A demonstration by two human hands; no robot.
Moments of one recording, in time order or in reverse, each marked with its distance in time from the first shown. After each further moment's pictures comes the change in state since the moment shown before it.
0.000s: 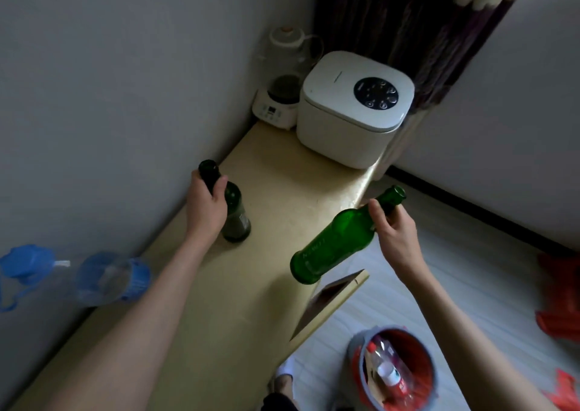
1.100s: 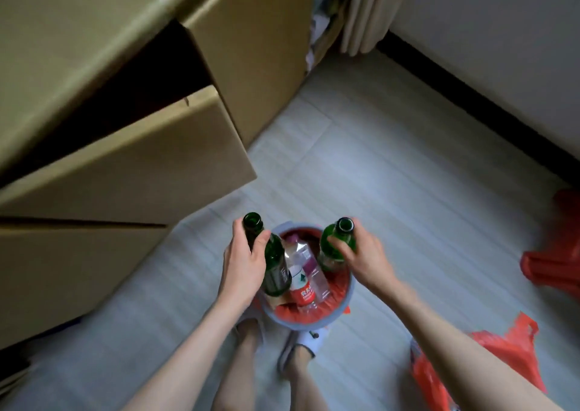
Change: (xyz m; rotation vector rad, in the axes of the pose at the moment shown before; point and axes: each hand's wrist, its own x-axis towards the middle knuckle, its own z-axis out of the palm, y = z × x) left_hand -0.381 -0.162 0.413 0.032 -0.199 -0.339; right_hand -0.029 0.483 -0.175 -0.487 -0.546 0.100
